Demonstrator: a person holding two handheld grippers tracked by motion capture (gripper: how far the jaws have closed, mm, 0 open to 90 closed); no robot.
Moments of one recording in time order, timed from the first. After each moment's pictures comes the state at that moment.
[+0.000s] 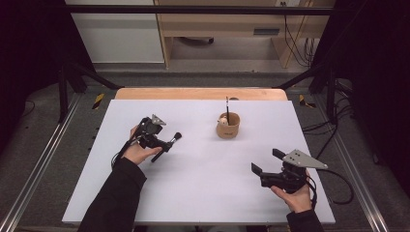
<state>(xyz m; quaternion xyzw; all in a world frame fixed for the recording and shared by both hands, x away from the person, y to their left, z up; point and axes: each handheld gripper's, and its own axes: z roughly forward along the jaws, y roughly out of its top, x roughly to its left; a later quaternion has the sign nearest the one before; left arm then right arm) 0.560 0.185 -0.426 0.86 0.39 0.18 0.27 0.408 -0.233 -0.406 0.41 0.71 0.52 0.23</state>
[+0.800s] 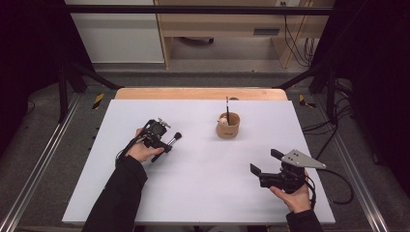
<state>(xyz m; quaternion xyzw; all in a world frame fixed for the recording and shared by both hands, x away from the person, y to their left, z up) 0.578 0.179 -0.448 0.89 0.39 0.12 0.19 0.409 -0.232 -0.408 0.41 0.72 0.52 0.23</state>
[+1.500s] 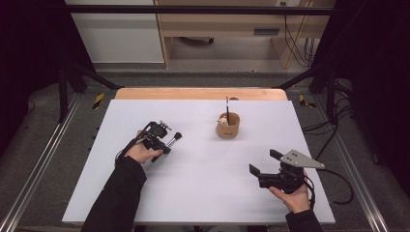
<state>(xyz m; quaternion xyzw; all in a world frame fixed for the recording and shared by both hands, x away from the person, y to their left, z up) 0.575 0.179 -0.448 0.90 0.38 0.08 0.18 0.409 -0.230 -0.409 0.40 0.72 0.52 0.22</state>
